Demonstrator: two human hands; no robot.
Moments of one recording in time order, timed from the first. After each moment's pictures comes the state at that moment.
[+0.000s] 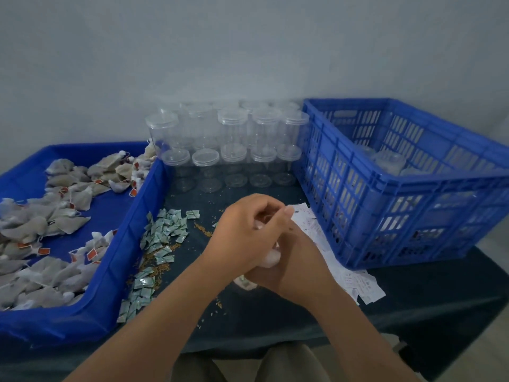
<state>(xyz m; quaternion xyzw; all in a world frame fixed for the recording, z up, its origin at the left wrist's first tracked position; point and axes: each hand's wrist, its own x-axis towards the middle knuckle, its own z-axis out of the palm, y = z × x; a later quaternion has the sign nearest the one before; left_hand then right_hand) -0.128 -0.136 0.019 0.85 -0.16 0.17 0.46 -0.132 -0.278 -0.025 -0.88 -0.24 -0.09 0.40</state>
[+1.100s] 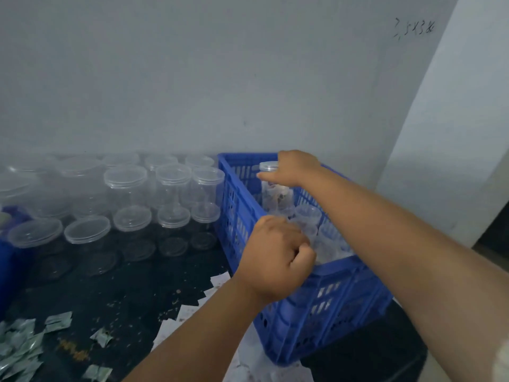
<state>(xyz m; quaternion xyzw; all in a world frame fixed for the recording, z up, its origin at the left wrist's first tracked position) 0.027 -0.320 0.048 0.76 -0.41 0.27 0.42 0.190 -0.466 0.148 -0.99 0.03 -0.10 -0.01</state>
